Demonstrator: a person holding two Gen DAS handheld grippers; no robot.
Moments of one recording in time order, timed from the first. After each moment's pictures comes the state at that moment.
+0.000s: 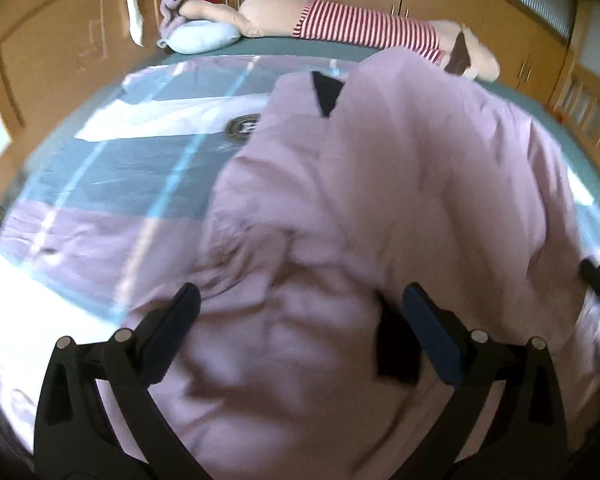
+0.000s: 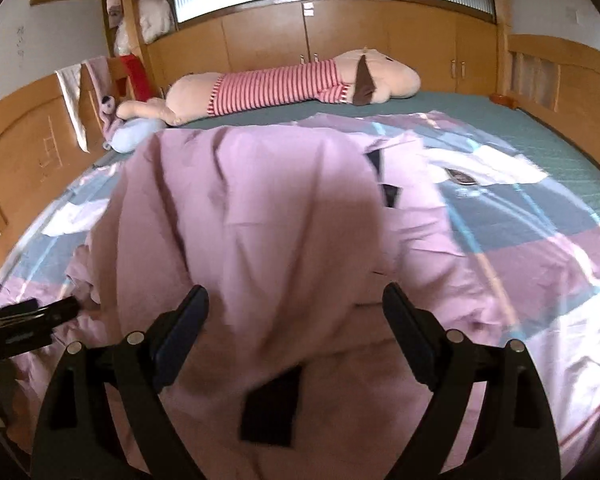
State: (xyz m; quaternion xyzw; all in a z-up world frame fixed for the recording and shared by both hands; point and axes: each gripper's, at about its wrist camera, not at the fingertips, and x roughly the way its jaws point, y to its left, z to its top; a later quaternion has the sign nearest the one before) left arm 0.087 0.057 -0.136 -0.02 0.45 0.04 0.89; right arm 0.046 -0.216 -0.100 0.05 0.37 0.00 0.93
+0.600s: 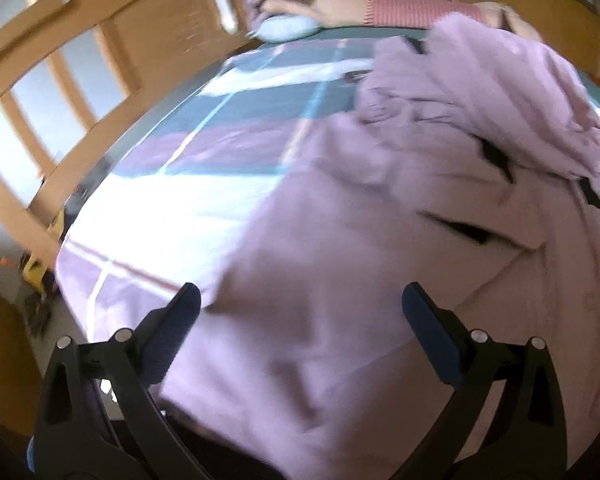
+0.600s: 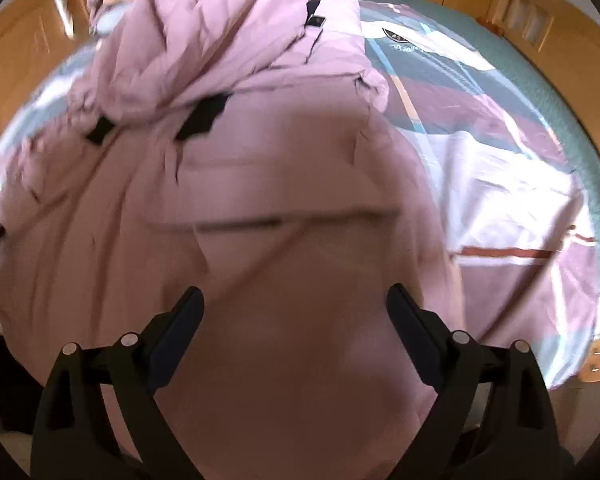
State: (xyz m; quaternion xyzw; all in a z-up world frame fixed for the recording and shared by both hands) left arm -0.088 0.117 -0.151 0.02 0.45 0.17 0.88; right arm -0.105 -0.246 -0.129 -0.01 0.55 -0.02 0.84
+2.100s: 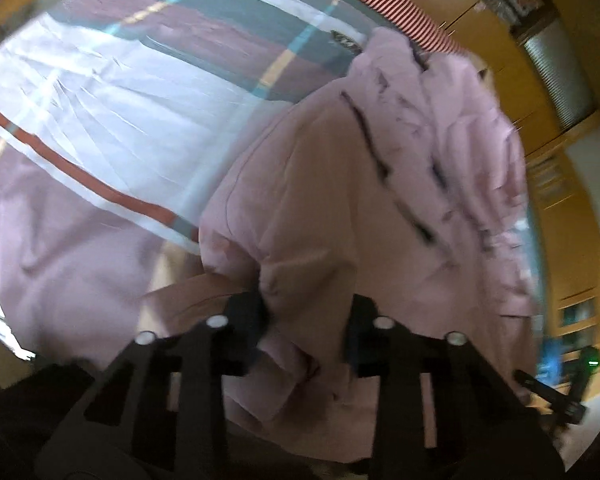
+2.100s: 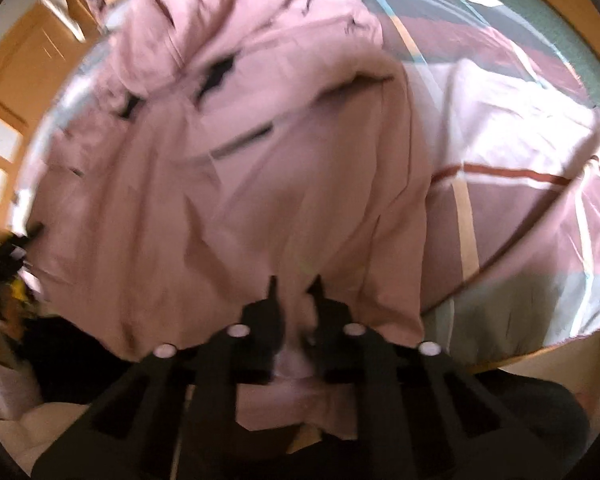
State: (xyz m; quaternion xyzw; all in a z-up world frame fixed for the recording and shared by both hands) left arm -0.089 0.207 -0.166 -0.29 0.50 -0.04 0.82; right arm -0.144 -0.307 -0.107 0.15 0.59 0.07 0.79
